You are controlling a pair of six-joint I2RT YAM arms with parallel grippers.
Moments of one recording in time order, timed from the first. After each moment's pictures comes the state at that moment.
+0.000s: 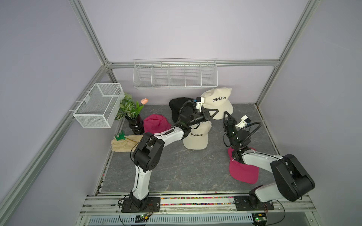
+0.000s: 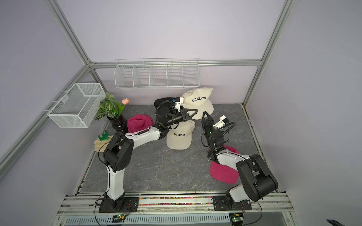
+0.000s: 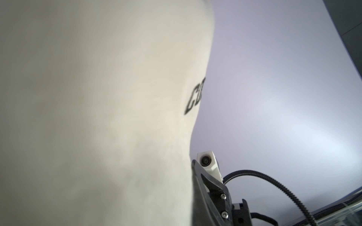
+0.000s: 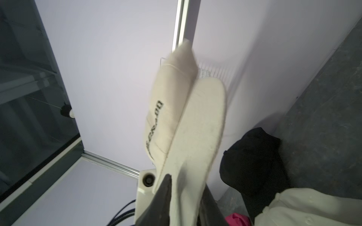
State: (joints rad) left arm -0.69 2.01 1.43 0.72 0.61 -1.04; right arm 0.44 1.47 0.58 1.10 0.22 1.31
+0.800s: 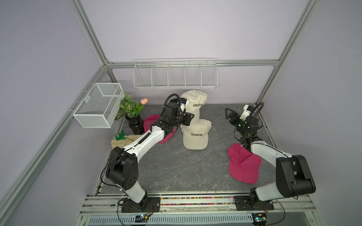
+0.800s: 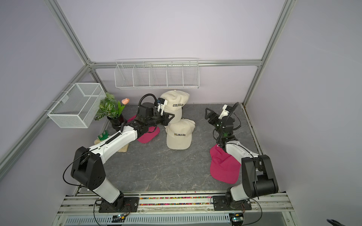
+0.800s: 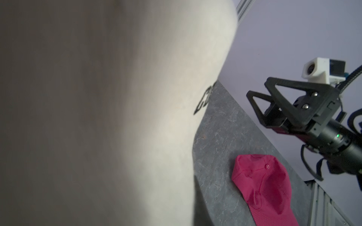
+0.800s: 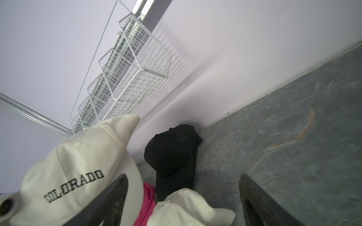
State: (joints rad) left arm -0.55 1.63 1.32 -0.13 0.34 -0.23; right arm 0.11 1.47 0.78 0.59 -0.20 0.74
